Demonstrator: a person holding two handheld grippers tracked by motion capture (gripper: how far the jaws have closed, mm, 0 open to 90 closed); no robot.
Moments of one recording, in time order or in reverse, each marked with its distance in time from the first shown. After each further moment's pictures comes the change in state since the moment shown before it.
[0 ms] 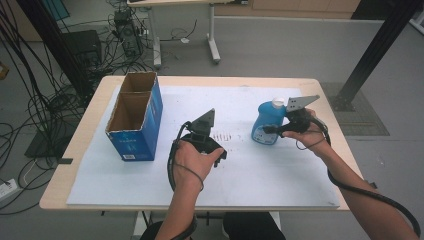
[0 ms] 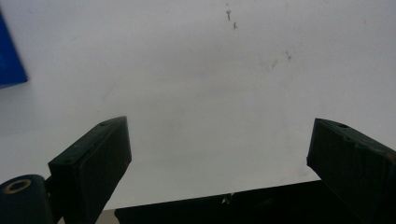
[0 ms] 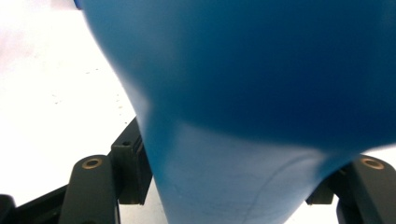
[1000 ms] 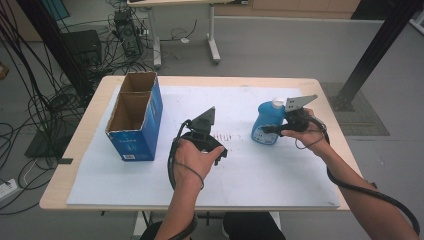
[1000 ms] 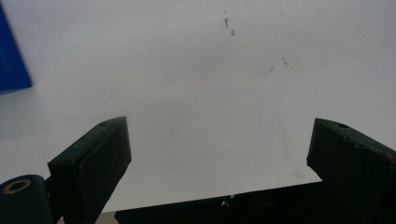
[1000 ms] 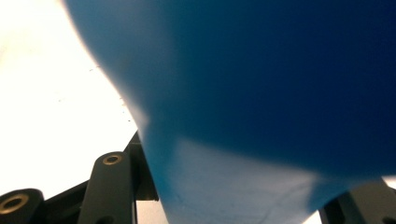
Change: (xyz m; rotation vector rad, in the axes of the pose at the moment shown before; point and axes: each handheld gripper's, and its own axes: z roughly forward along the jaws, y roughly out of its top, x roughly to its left) left arm -0.001 0.001 -0.004 -0.015 -0.002 0.000; right arm 0.000 0.001 0.003 0.016 0.018 0.008
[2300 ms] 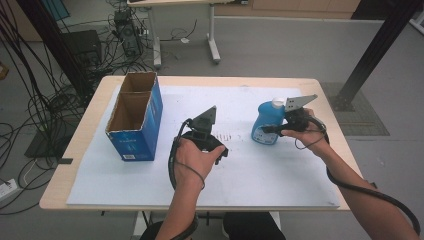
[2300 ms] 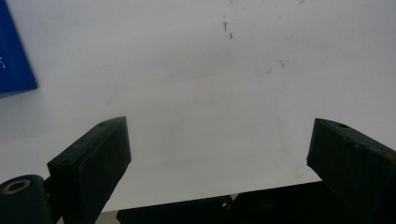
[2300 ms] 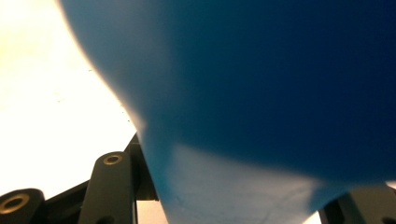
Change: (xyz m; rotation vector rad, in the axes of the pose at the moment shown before) left arm -0.002 -0.001 -0.004 -0.010 0.009 0.003; right arm 0.001 0.001 0.000 0.004 -0.005 0.007
